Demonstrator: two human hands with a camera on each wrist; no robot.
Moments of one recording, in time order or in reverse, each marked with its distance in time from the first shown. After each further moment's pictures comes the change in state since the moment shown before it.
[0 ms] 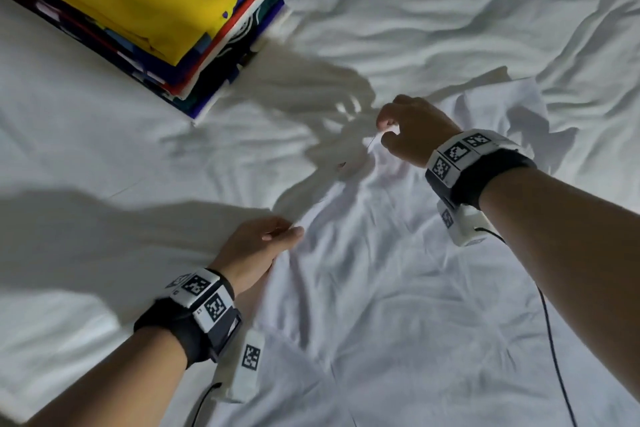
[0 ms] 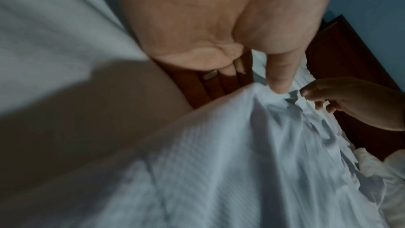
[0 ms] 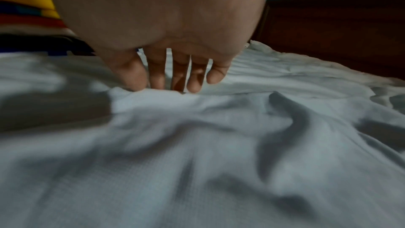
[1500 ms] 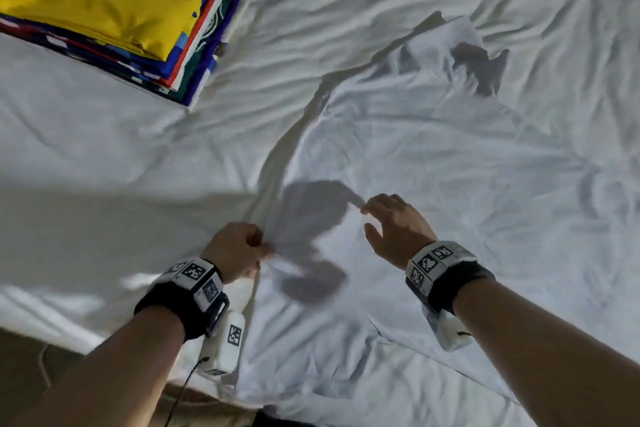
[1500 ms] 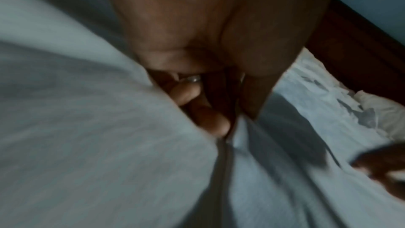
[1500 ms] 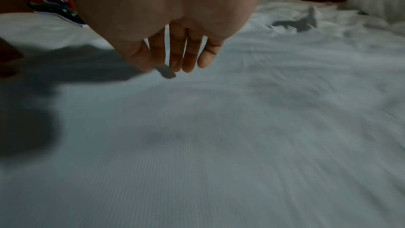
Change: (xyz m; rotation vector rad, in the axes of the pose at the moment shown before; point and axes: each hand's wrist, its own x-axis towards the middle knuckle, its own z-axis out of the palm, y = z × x) left_hand -0.074 -0.022 -0.028 0.379 -0.117 -0.148; right_hand -0.217 -0.041 0.143 0.262 0.197 0.027
